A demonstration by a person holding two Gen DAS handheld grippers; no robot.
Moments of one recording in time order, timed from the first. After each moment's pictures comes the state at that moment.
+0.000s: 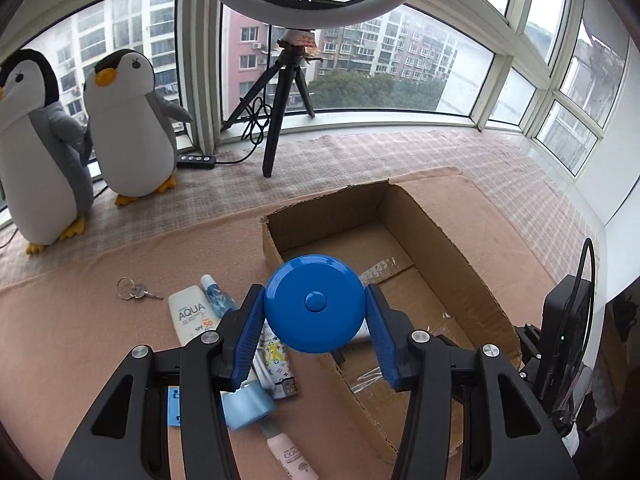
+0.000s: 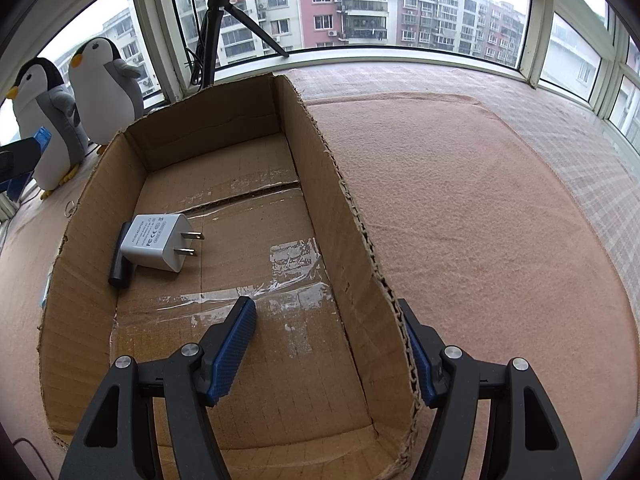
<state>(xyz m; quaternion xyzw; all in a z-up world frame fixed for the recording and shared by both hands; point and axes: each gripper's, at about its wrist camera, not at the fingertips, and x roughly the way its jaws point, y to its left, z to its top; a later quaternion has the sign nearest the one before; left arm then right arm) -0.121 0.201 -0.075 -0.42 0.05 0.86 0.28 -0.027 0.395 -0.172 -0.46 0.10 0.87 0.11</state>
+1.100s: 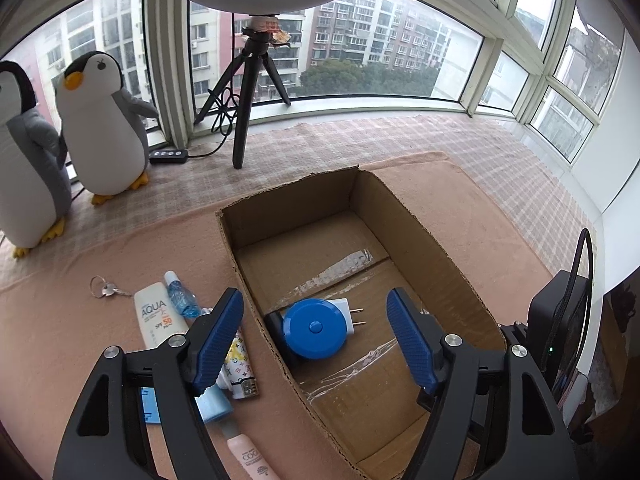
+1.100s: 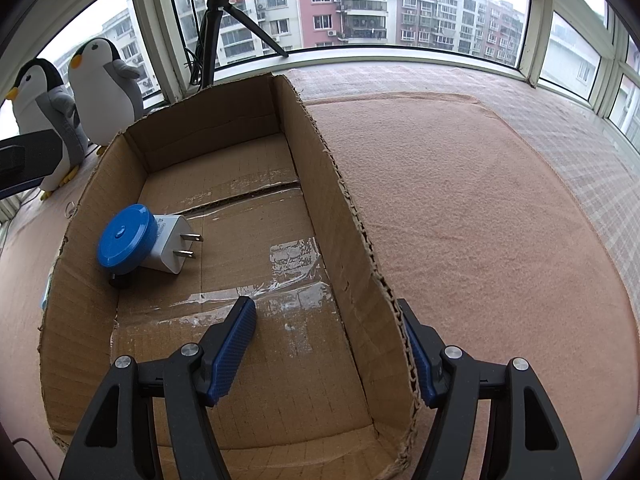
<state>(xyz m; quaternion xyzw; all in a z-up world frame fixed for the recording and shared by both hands) -0.109 0.224 -0.078 -0.44 0.06 0.85 0.28 -0.027 0.395 -0.172 -0.46 0.10 0.87 0.11</state>
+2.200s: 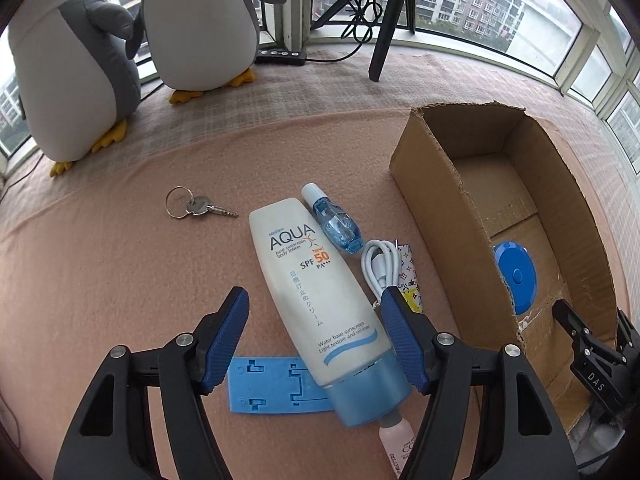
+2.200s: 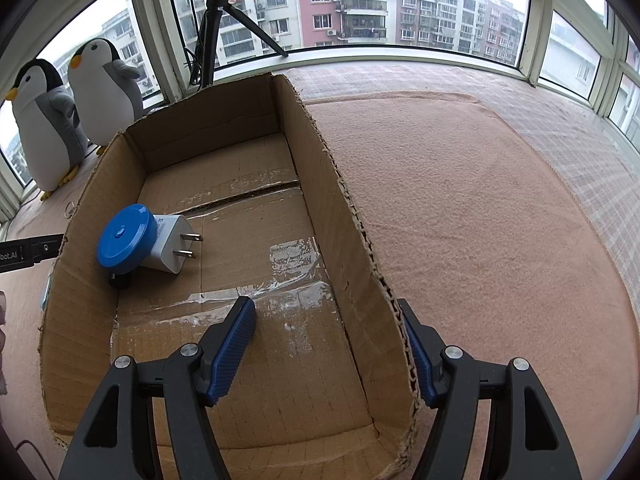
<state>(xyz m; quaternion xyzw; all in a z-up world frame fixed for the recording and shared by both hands) -0.160 0.148 -0.145 -0.54 0.08 0.82 0.16 -0.027 0.395 -0.172 -0.46 0.10 0.87 0.11</state>
